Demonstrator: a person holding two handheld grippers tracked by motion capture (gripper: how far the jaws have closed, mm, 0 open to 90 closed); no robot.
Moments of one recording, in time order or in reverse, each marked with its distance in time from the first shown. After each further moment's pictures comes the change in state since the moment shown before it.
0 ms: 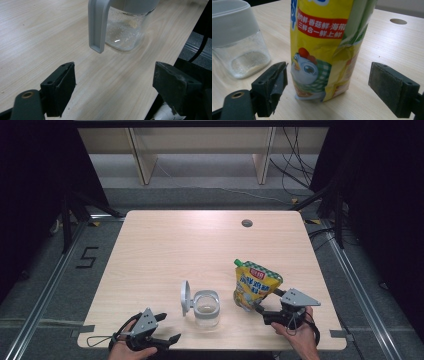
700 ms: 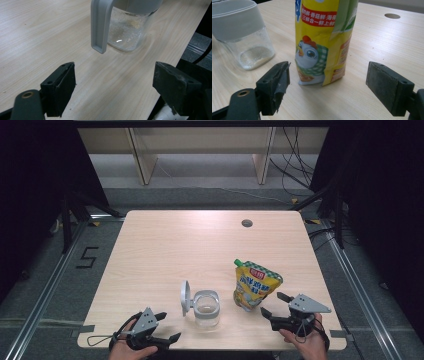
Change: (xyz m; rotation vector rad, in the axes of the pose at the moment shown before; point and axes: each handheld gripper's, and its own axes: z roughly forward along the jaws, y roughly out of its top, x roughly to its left) left arm 0.002 0.001 0.001 0.020 0.006 -0.009; right arm 0.000 -0.004 -0.027 0.011 -0.013 0.009
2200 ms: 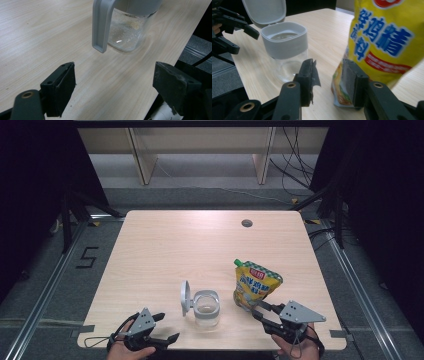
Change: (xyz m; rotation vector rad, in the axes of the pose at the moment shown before) left arm -0.001 -0.003 -0.003 -0.042 0.000 -0.031; right arm 0.045 0.023 -0.012 -0.076 0.102 -0.086
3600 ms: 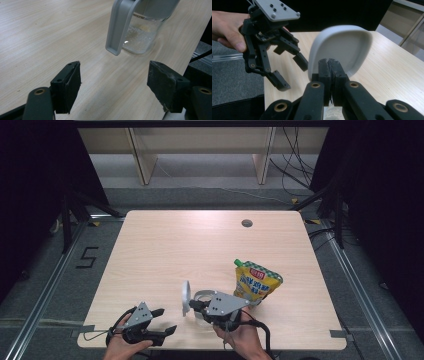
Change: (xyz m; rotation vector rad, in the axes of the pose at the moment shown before) left arm 0.020 0.000 0.004 -0.008 0.002 -0.004; right arm 0.086 0.079 0.108 0.004 0.262 -0.274
